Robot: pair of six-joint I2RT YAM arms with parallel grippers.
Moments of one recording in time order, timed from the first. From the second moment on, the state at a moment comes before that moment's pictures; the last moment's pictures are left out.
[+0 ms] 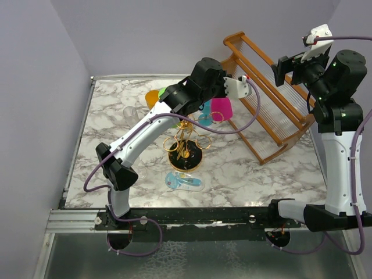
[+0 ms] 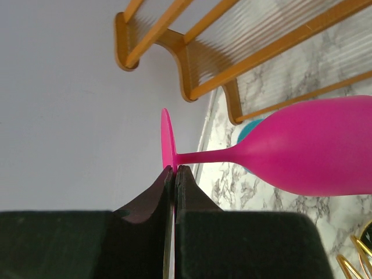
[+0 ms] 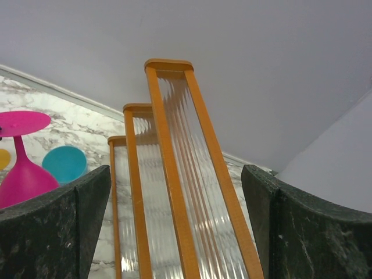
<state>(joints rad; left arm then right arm) -0.86 1.87 2.17 -0.66 -0.17 0.92 0.04 1.24 1.75 -0.54 -0.22 -0.26</state>
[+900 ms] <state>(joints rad) -0.91 1.81 2.15 -0.89 -0.08 0.95 0.03 1.24 1.71 -0.53 -0.31 -0.25</state>
